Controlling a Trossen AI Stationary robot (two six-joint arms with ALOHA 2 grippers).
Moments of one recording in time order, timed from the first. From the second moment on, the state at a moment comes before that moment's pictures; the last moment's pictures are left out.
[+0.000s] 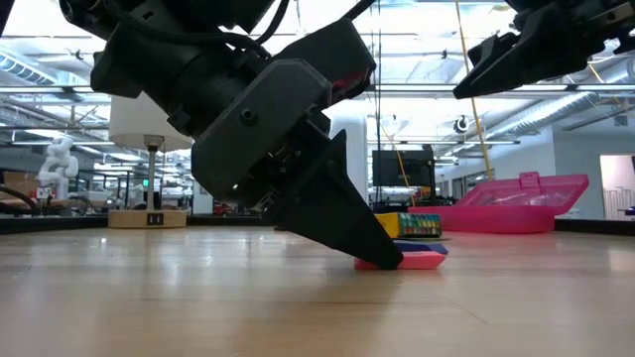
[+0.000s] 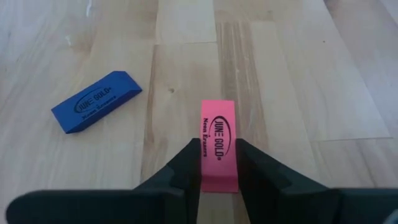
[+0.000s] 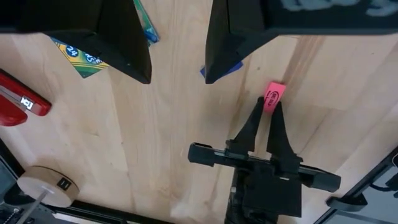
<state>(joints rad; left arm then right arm) -0.42 2.12 1.17 0.20 -0.26 -0.25 0.42 1.06 0.51 -0.02 0.35 0.04</state>
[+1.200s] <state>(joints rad) -0.33 1.82 1.16 0.08 -0.30 -0.19 0.48 1.31 0.51 0.35 0.36 -0.64</state>
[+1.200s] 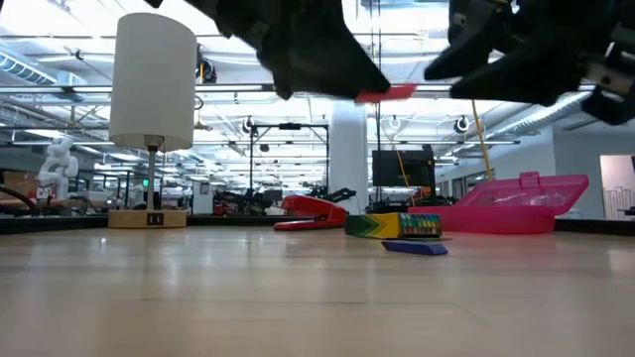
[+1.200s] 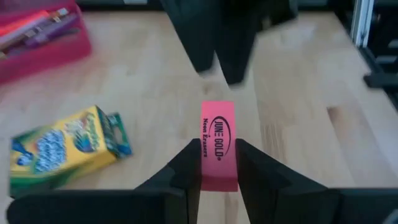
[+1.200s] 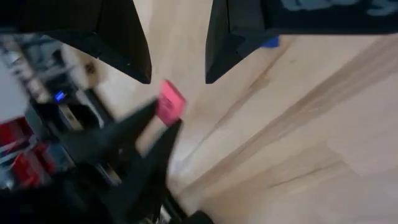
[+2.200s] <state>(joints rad) -0.25 1.78 1.16 0.08 -0.18 -0.22 0.44 1.38 0.51 0.54 0.36 -0.99</state>
